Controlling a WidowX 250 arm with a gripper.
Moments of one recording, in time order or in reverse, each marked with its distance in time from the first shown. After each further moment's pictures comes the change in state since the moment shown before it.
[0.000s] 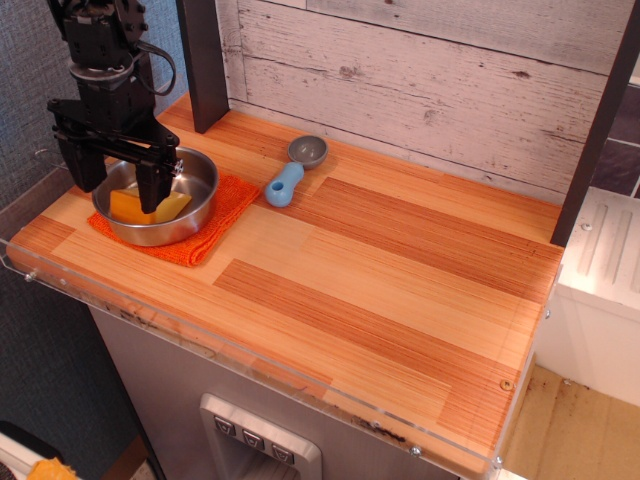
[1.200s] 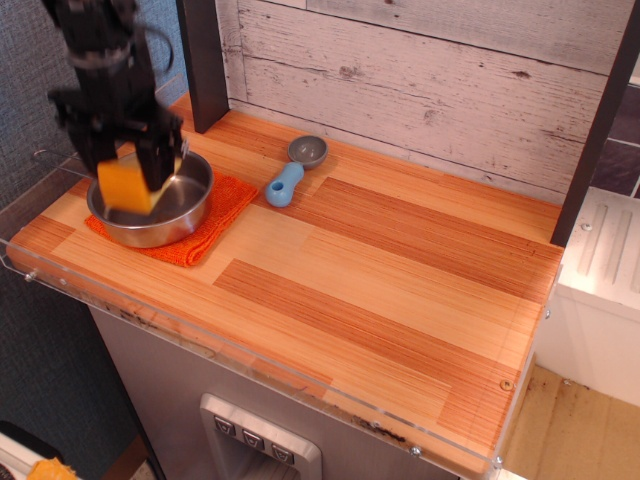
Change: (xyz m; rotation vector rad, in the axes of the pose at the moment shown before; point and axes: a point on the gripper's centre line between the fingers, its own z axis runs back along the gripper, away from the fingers) arm 0.010 -0.013 0.027 -0.053 -0.104 0.030
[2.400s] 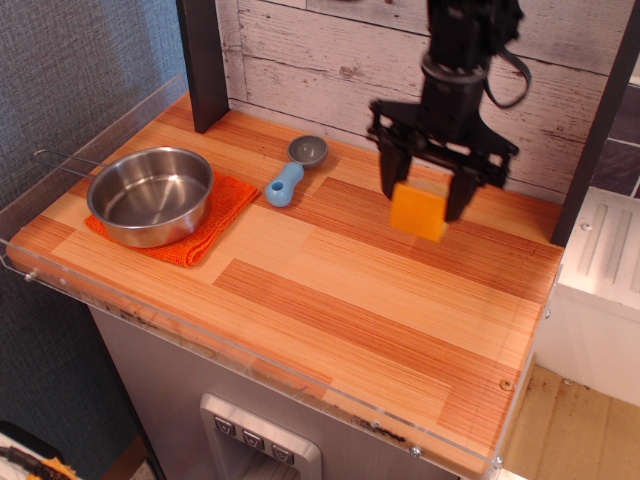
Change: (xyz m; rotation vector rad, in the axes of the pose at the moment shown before) arm 0.041 -0.226 -0.012 -0.047 0.067 -0.208
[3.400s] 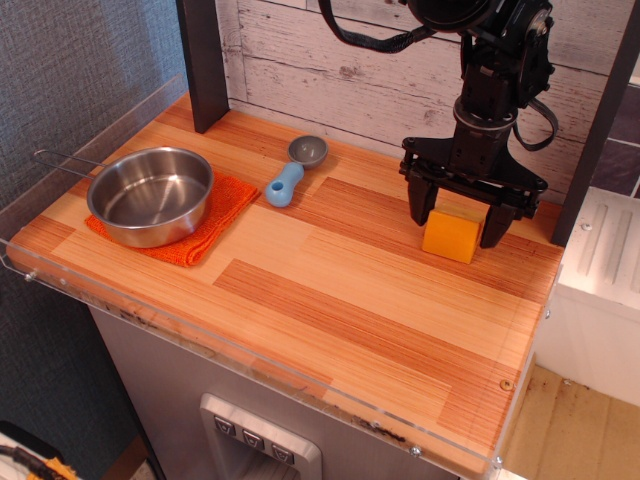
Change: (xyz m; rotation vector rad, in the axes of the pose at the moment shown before) arm 0.017 -0.016 -0.027 -0.011 -0.068 0.028
